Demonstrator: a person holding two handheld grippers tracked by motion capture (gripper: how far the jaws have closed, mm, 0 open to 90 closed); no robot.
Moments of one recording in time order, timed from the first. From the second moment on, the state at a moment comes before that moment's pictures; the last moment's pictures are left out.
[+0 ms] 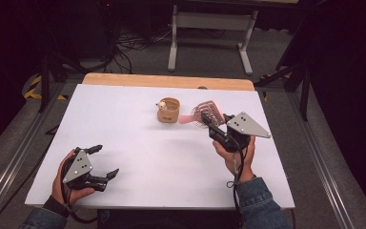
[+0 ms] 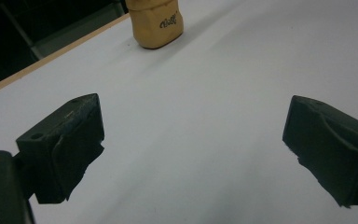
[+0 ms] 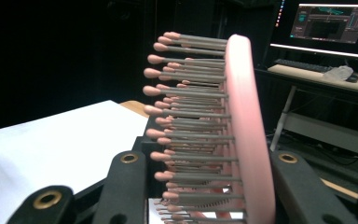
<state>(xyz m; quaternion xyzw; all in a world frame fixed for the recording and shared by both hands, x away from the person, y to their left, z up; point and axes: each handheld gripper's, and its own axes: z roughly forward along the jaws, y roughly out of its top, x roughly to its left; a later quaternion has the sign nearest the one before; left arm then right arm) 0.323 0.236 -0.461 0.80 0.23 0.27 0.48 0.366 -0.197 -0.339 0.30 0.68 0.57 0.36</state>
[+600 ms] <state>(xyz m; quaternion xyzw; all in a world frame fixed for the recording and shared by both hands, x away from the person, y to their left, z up) 0.323 0.236 -0.461 0.80 0.23 0.27 0.49 0.394 -0.188 -0.316 0.31 0.67 0.56 0.38</state>
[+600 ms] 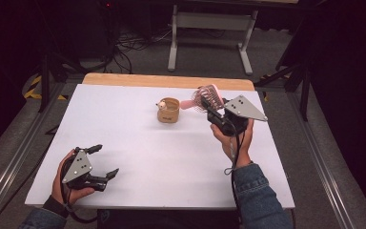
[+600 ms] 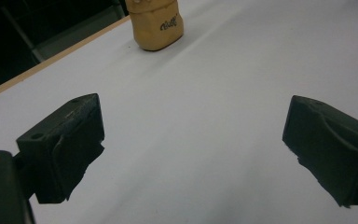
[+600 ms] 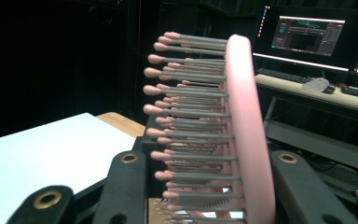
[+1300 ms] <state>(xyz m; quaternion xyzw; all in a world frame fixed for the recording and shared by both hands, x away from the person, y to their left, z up) 0.323 0.237 -0.461 0.80 0.23 0.27 0.49 0.422 -0.159 -0.329 0.32 0.67 0.56 0.37</state>
